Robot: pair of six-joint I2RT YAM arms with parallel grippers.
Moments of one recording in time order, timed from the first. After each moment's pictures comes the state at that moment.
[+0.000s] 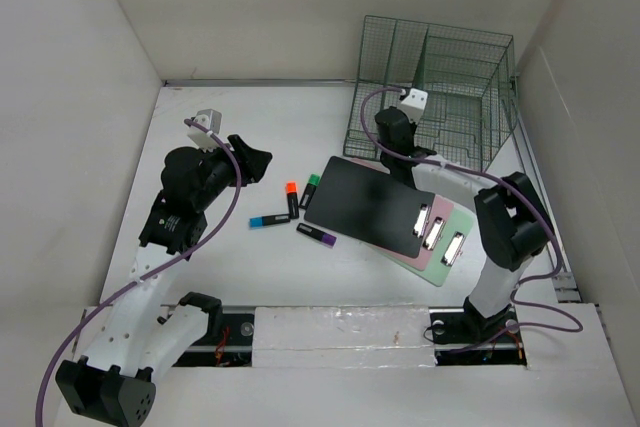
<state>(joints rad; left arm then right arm) -0.27 0.82 0.83 -0.21 0.21 -0.49 0.53 1.77 1.17 0.19 0.75 0.42</state>
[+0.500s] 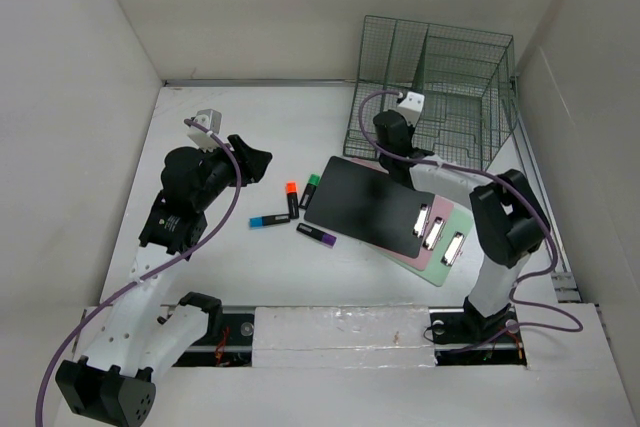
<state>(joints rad) -0.27 0.82 0.83 -0.21 0.21 -0.49 0.53 1.80 1.17 0.20 0.73 0.43</state>
